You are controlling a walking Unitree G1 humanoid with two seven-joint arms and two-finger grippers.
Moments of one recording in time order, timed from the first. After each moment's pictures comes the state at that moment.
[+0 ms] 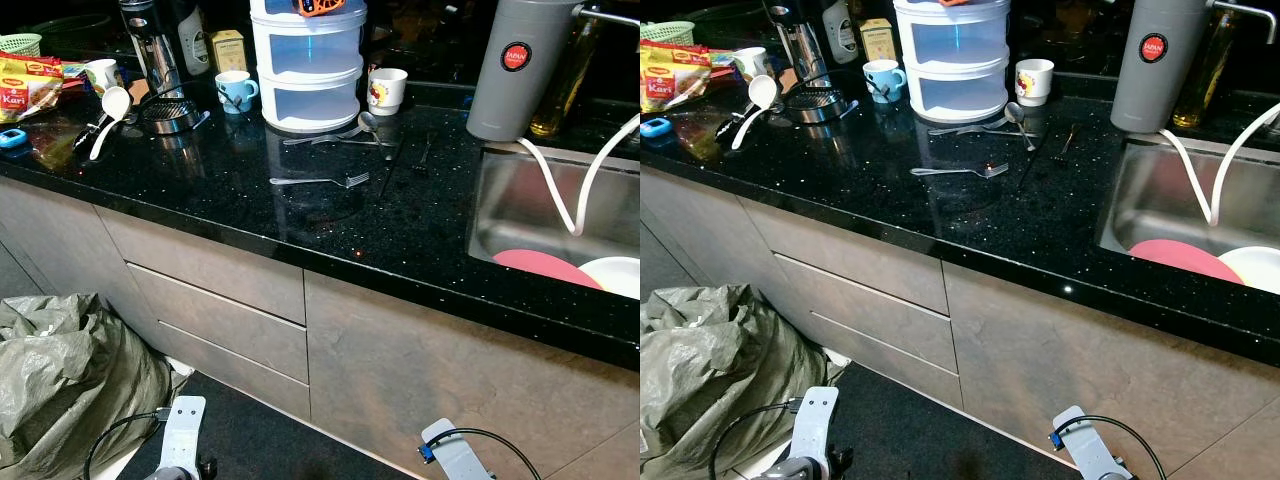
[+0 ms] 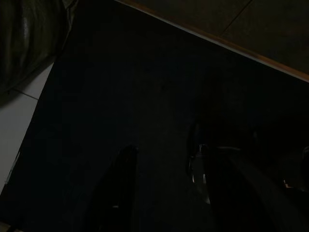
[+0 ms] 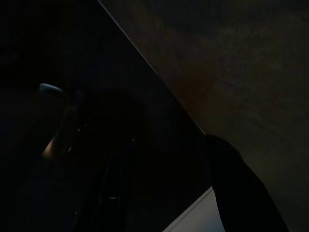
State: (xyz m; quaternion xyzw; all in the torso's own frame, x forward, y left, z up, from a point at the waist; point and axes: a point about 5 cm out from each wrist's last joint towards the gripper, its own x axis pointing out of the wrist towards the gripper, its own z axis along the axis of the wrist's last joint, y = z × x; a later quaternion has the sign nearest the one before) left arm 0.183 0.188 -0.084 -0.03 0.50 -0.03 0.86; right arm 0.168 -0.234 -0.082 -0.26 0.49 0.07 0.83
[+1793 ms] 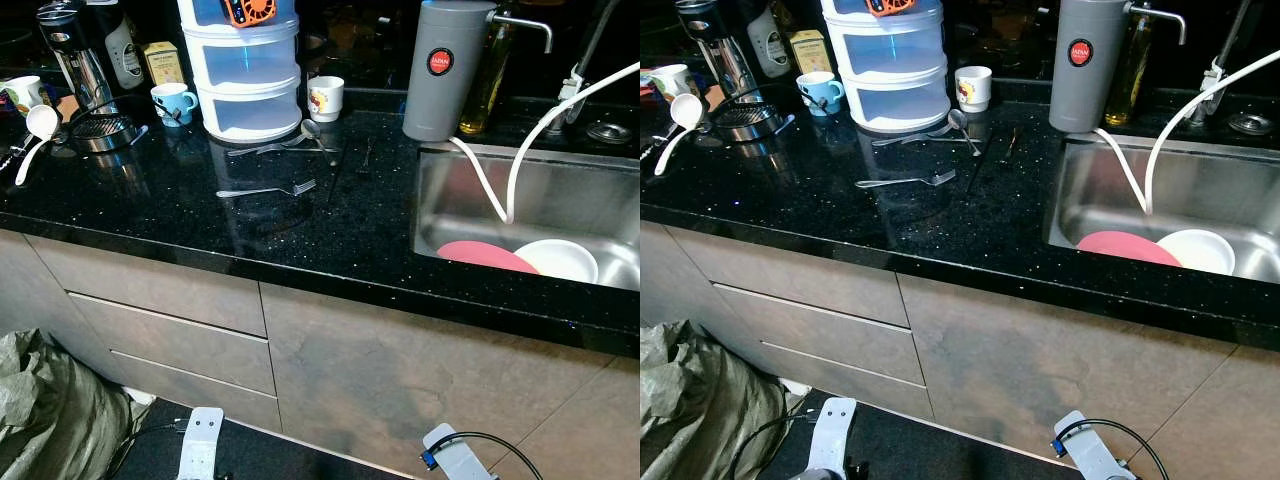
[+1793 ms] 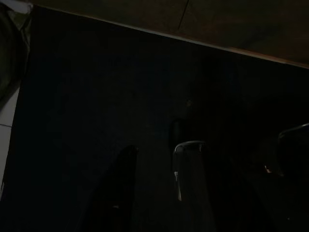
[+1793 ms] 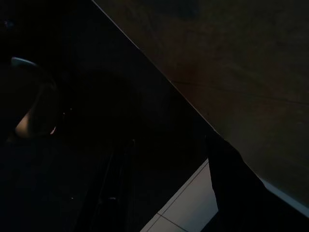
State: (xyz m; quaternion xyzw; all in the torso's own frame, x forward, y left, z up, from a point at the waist) left arm 0.172 0.161 -0.093 -0.03 0.52 -0.05 0.85; right arm 0.165 -0.240 -0.082 -0.28 0.49 0.08 0.82
